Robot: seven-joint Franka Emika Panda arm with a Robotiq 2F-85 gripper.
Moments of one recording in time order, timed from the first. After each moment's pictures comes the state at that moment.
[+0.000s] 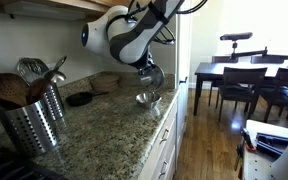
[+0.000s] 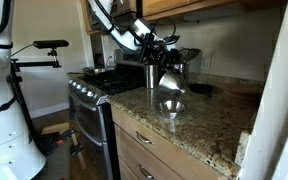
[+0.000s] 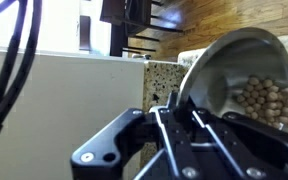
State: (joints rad) arm 0.16 0.33 0.05 -1.86 -1.02 1.58 0.52
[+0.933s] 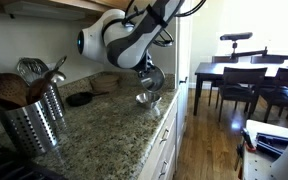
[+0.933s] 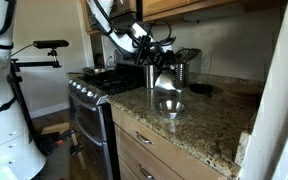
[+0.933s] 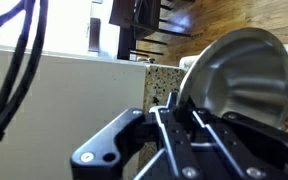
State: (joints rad) arm 0.18 0.35 0.08 -1.86 -1.04 1.52 0.54
